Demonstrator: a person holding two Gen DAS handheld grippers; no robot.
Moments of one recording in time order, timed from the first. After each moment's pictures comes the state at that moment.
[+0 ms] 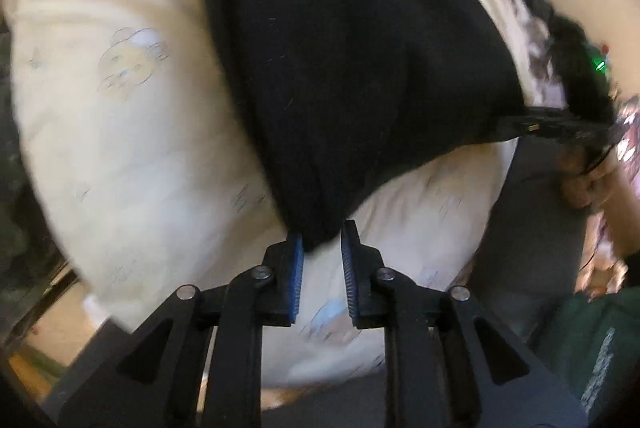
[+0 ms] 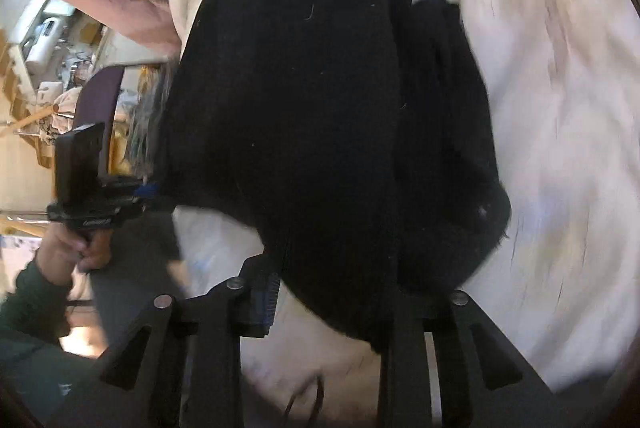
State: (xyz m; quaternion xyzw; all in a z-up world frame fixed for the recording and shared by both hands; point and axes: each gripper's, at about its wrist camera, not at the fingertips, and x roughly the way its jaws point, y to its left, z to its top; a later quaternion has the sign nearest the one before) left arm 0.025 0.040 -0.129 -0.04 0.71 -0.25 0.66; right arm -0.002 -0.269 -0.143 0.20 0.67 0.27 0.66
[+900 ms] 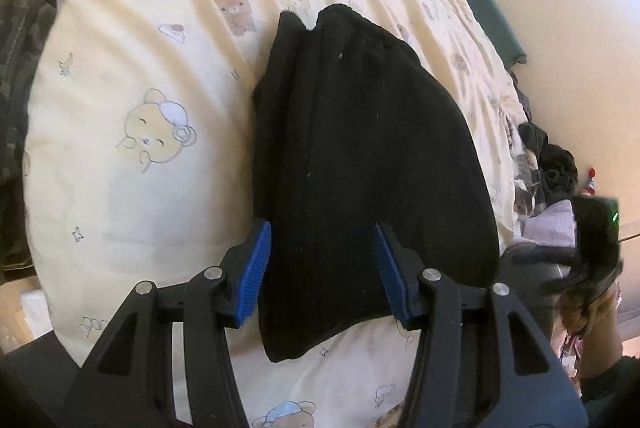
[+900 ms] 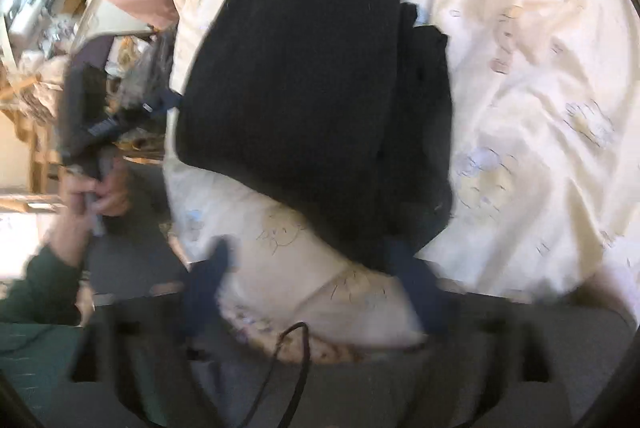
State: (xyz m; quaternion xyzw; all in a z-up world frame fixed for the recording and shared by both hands) left arm 0.064 0.058 -0.129 -0.22 0.59 -0.19 0.75; right arm -0.035 -0.313 -0.073 0.15 0.69 0.26 0.66
